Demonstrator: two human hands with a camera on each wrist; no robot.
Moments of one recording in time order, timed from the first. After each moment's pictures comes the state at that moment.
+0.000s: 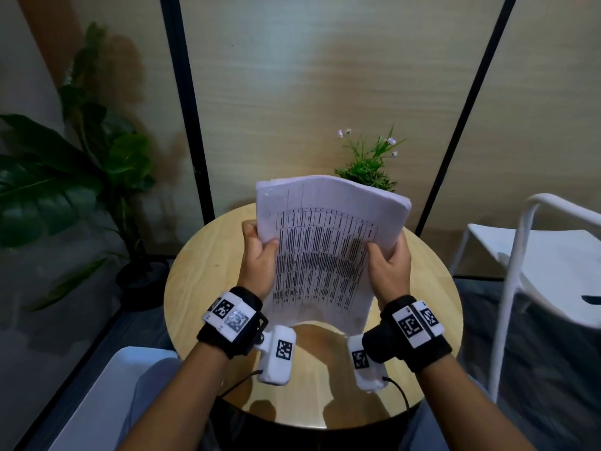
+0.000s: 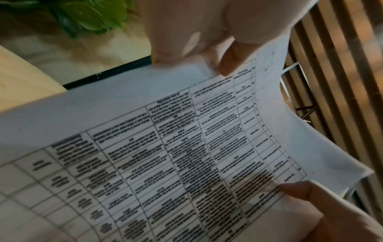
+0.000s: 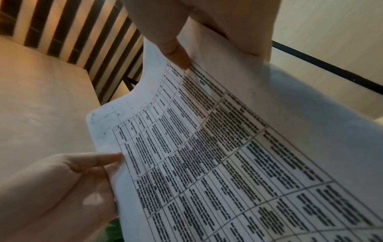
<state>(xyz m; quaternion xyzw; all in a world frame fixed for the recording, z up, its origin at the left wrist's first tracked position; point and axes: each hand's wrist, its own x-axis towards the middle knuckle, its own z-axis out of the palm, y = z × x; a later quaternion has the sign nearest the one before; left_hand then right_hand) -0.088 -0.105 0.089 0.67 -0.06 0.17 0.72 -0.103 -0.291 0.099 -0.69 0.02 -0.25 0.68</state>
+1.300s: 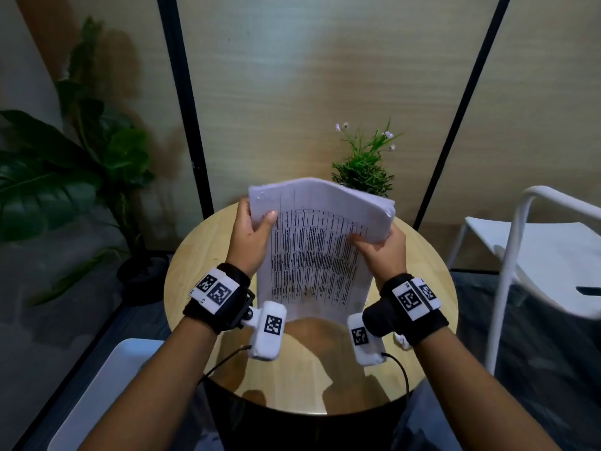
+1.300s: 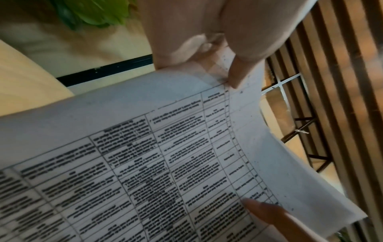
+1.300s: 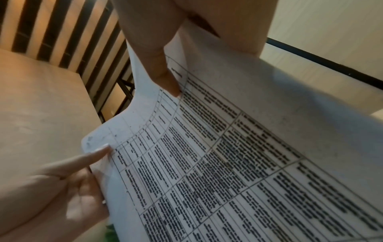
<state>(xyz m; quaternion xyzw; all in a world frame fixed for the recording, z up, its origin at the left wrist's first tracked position) -0.088 -0.096 0.115 0.67 -0.08 0.18 0.71 -0.094 -0.302 0.103 -0.70 -0.03 -0.20 0.68</state>
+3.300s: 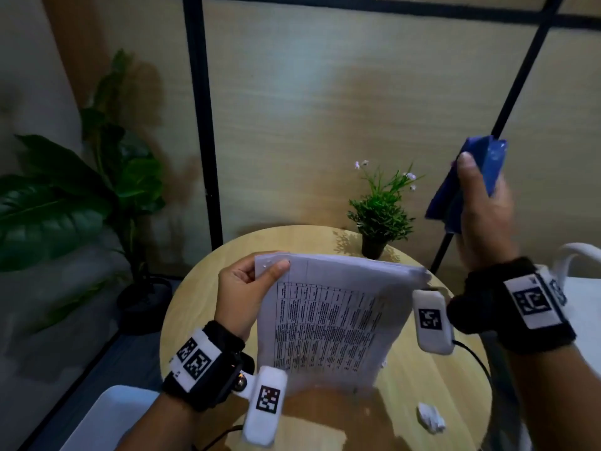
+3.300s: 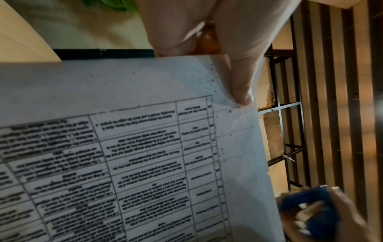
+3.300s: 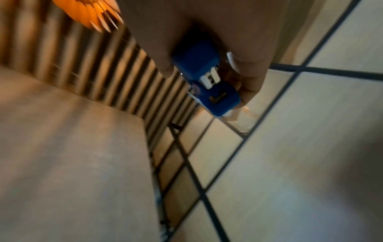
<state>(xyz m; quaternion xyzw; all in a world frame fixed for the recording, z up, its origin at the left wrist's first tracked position) -0.087 -0.081 0.126 0.60 -0.06 0.20 0.77 -0.050 -0.327 0.238 -0.65 -0.11 -0.34 0.67</state>
